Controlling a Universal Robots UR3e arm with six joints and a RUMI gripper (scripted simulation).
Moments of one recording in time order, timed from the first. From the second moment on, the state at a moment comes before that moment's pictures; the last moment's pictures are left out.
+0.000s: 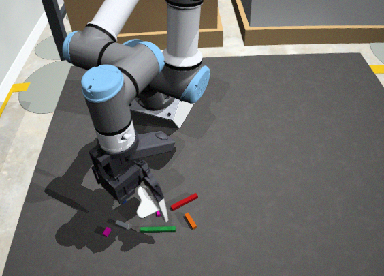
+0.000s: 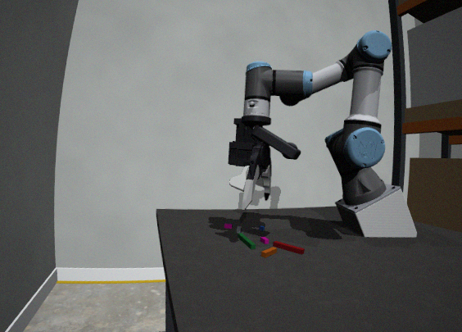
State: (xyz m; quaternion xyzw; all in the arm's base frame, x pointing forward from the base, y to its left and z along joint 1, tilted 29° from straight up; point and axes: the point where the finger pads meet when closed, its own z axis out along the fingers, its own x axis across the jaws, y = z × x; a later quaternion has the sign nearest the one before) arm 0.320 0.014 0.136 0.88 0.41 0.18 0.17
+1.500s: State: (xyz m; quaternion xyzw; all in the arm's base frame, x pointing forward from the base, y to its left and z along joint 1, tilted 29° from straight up) arm 0.320 0.014 0.136 0.88 0.41 0.18 0.17
